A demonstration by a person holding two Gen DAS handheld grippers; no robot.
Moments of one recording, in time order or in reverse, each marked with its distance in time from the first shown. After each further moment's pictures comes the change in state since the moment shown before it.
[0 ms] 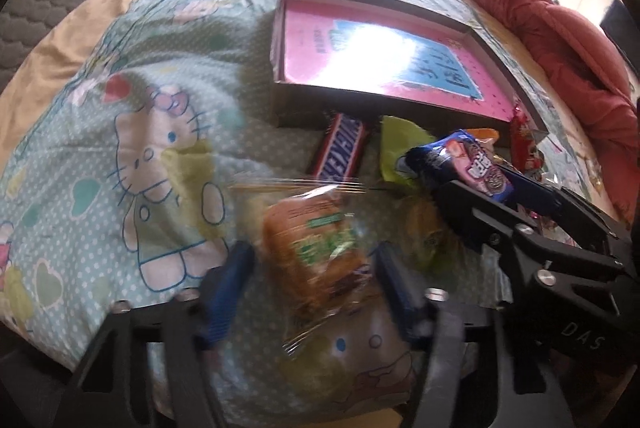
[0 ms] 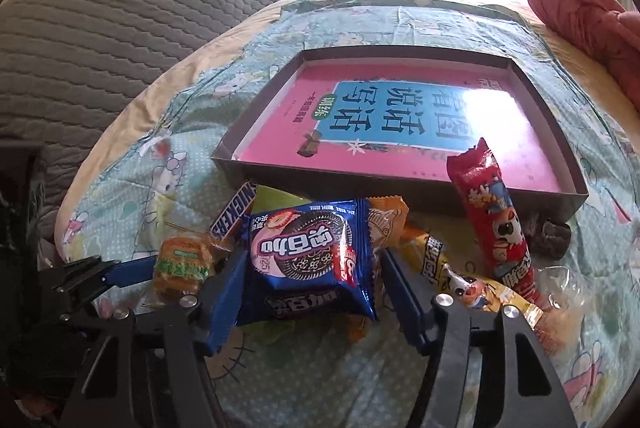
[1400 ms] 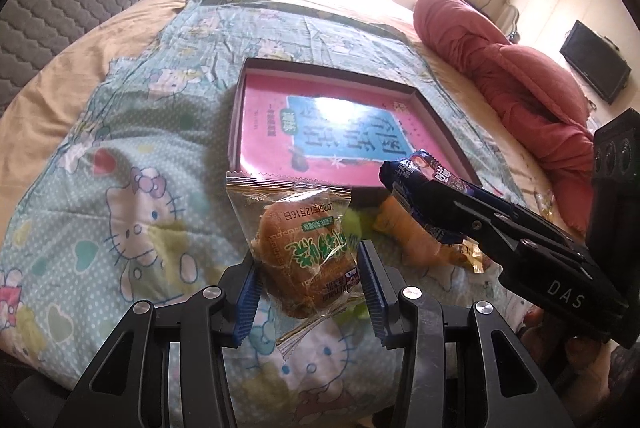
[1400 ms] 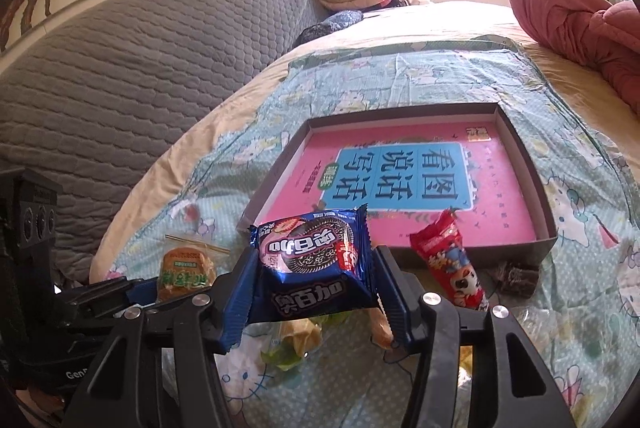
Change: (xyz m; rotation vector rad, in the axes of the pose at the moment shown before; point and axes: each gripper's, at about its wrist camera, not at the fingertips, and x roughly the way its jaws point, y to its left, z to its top) left arm -0.051 -0.012 0.025 0.015 -0.172 -0.138; right arm -0.050 -0.020 0.024 0.067 -0.171 0.095
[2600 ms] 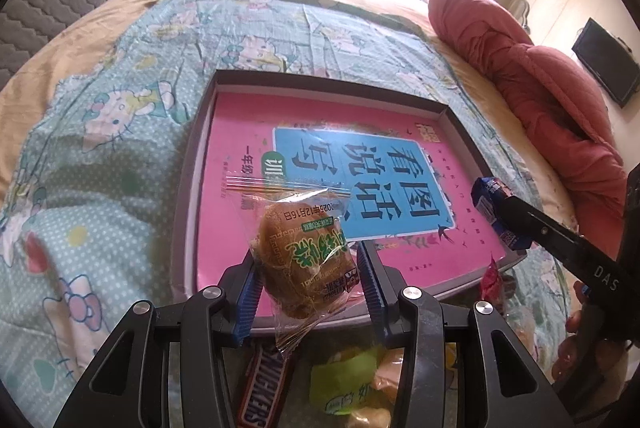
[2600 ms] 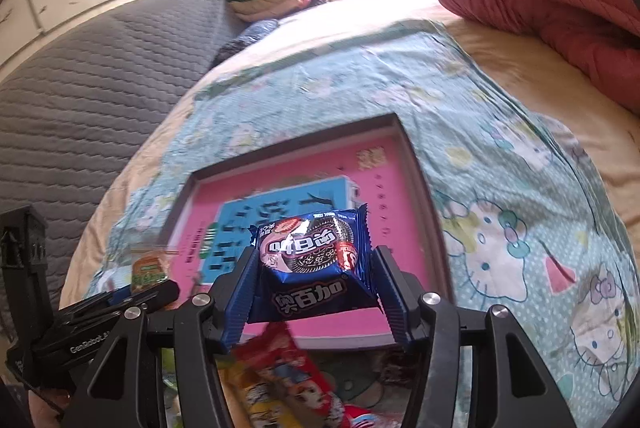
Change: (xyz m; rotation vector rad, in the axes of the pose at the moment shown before) left arm 0.098 -0.007 0.073 -0.008 0.058 0.006; right arm 0.029 -0.108 0.050 0.201 -0.004 -0.184
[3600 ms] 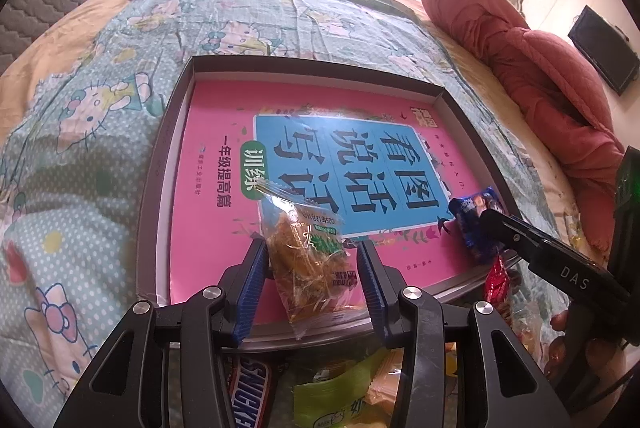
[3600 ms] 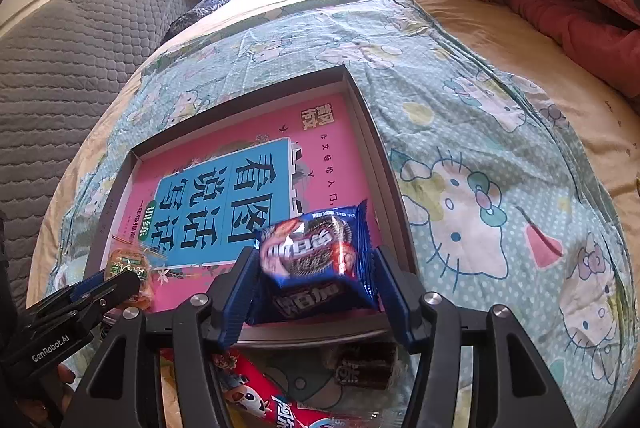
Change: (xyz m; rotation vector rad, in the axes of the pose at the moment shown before) left arm 0.016 -0.008 0.002 0.029 0.035 -0.013; right arm 0.026 -0.019 -0.010 0.040 0.107 -0.146
